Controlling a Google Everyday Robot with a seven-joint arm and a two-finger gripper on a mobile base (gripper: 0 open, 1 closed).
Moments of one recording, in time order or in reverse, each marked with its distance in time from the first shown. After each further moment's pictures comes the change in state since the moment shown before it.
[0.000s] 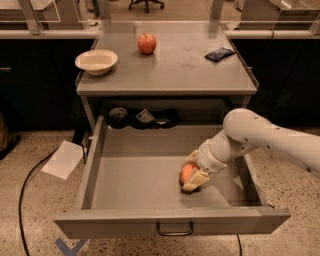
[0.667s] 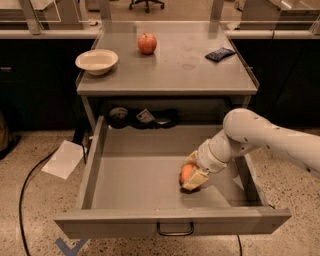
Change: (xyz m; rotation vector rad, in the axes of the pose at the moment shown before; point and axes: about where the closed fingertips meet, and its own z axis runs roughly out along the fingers) arm 0.000 0.000 0.000 0.000 0.000 0.000
